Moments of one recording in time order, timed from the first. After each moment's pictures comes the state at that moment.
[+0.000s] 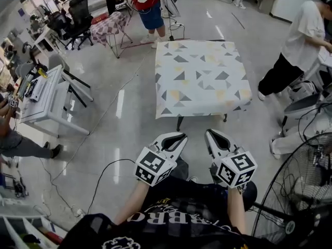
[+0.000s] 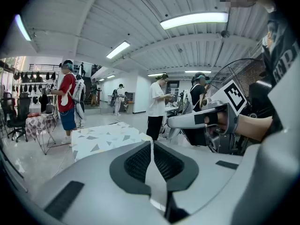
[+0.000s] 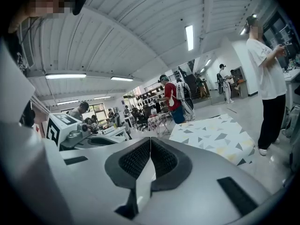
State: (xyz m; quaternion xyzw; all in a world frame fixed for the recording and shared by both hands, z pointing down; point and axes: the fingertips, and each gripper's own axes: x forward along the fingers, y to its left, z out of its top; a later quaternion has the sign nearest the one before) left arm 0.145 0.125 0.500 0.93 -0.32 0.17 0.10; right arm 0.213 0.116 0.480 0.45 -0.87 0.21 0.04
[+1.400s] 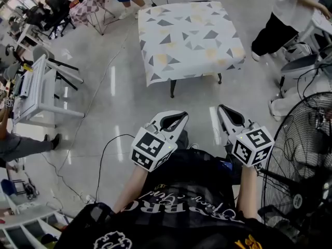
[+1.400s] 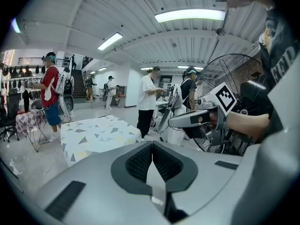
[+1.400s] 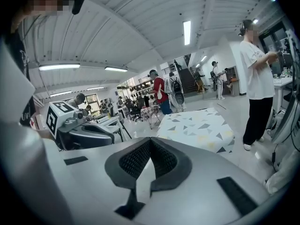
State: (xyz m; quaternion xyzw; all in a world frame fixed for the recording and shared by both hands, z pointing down) left arm 0.178 0.177 0.524 0.94 -0.27 0.20 0.11; right arm 0.279 0.169 0.522 0.47 -0.84 0.23 0.10
